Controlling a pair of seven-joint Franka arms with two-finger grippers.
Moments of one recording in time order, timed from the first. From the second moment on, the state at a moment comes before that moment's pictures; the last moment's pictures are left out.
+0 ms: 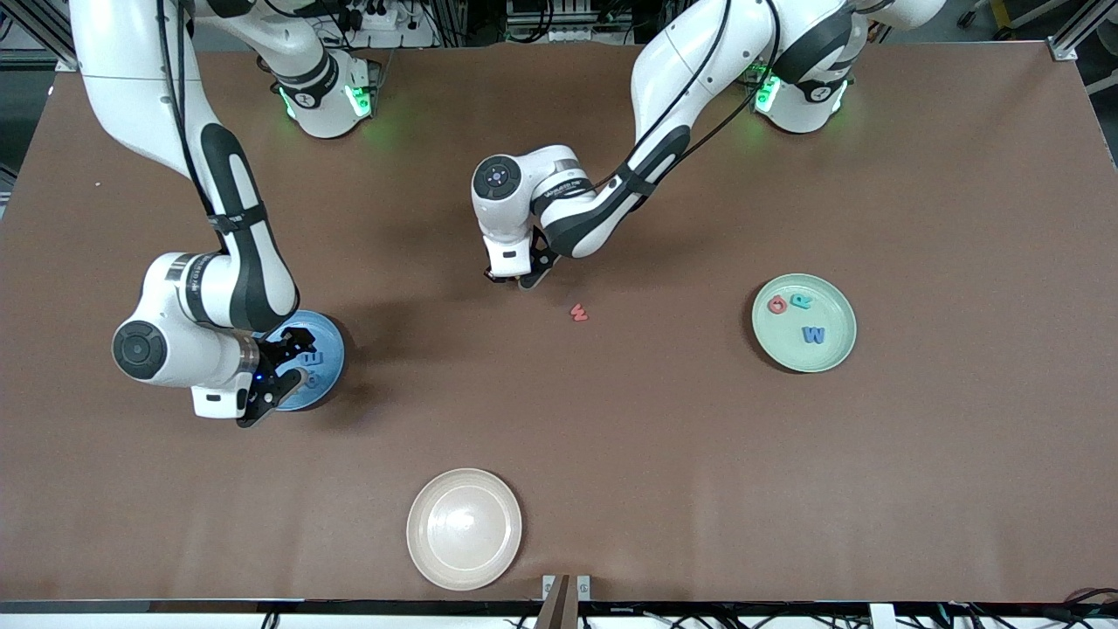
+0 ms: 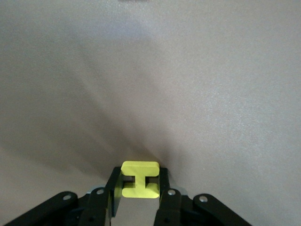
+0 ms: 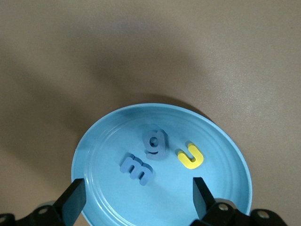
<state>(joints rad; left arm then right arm) -0.74 0.95 -0.36 -1.35 0.30 2.25 -2.04 0.29 0.58 -0.28 -1.75 0.23 2.11 -0.83</state>
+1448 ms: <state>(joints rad) -0.21 0.73 -0.51 -1.38 0.23 1.73 -1.40 0.46 0.58 -0.26 -1.69 0.23 2.11 -0.59</state>
